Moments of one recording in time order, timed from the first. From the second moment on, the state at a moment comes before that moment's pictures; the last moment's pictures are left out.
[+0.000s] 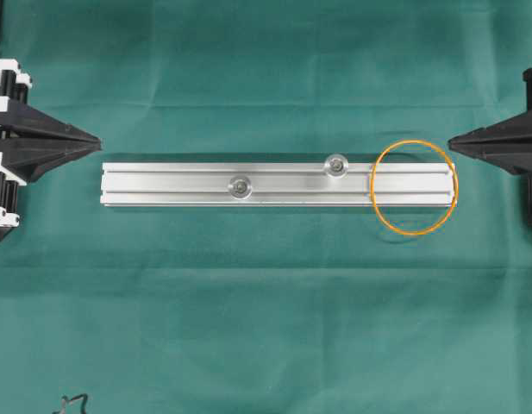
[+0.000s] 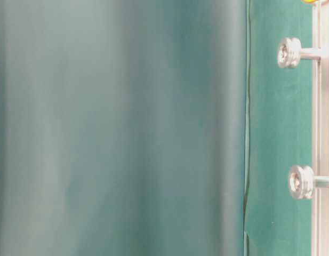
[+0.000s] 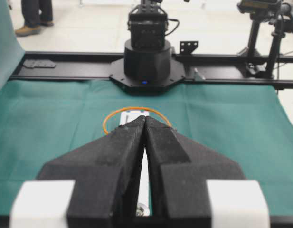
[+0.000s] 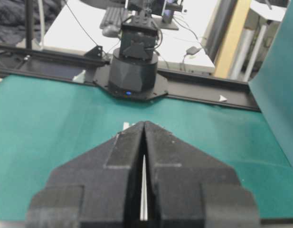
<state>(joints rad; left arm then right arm) 0.00 -0.97 1.17 0.00 -0.29 0.00 0.00 -0.96 1.17 0.00 -0.29 0.00</state>
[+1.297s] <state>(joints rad) 0.00 -0.98 1.03 0.02 0.28 -0.01 0.00 -0.93 0.97 0.00 0.45 0.07</state>
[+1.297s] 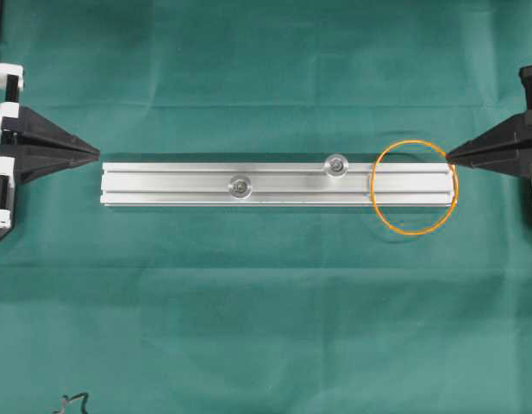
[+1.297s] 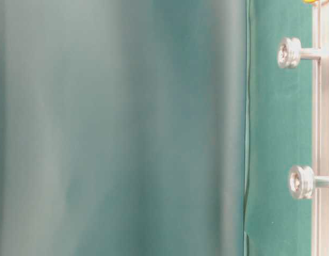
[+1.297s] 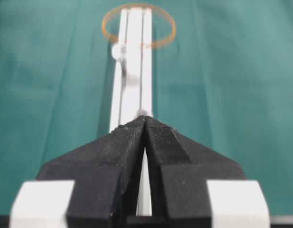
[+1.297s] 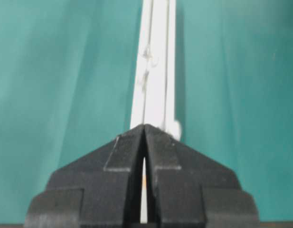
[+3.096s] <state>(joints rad) 0.00 -0.97 1.00 0.02 0.39 -0.01 0.00 -0.69 0.73 -0.01 1.29 0.21</state>
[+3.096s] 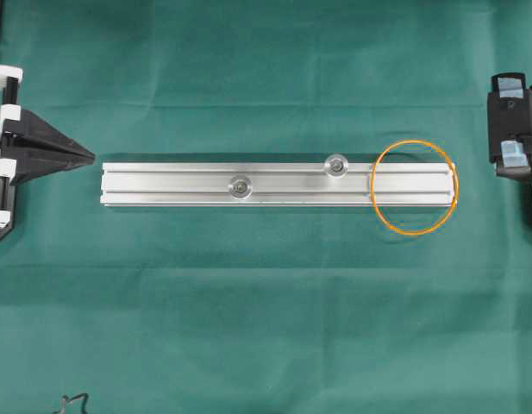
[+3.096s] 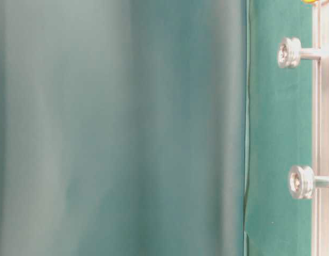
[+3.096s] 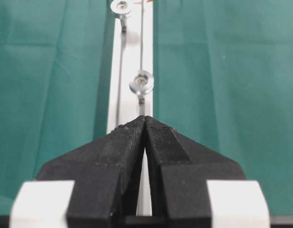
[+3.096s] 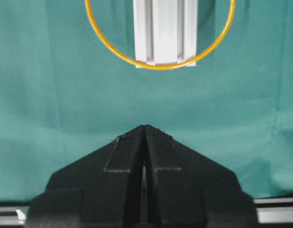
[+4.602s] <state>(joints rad) 0.00 -0.97 1.00 0.02 0.39 -0.01 0.00 -0.65 0.73 -0.03 1.25 0.21</state>
